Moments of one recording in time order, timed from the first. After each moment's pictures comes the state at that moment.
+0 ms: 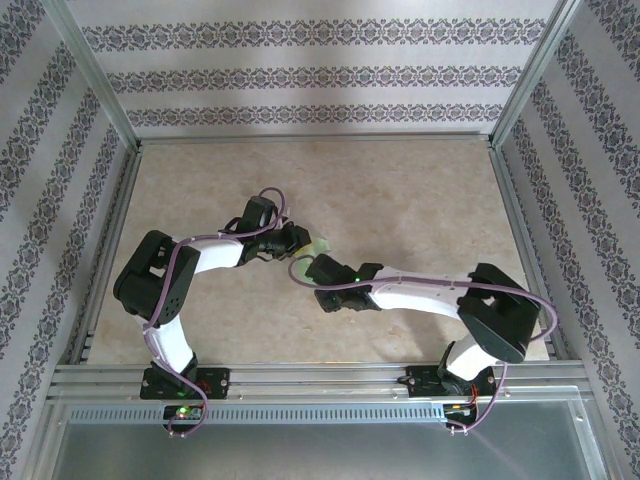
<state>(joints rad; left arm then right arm) -0.42 1.79 0.89 0.17 0.58 -0.96 1.01 1.59 0.88 -0.47 0.22 0.46</state>
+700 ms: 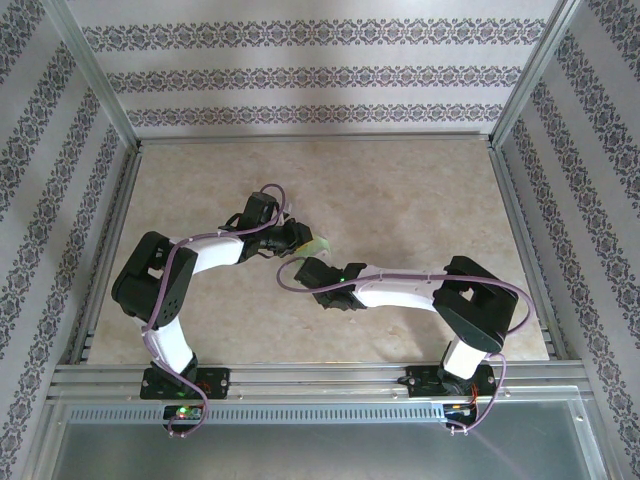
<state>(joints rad) -0.43 1.77 0.92 0.12 0.57 -0.95 1.03 1.69 0.94 -0.48 0.39 0.44</state>
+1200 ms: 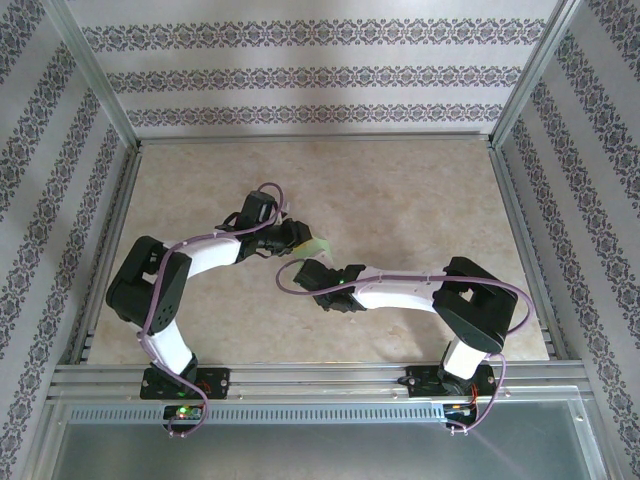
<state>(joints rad) -0.43 1.72 0.92 0.06 0.55 -0.93 1.05 1.69 0.94 -0.48 0.40 0.44</state>
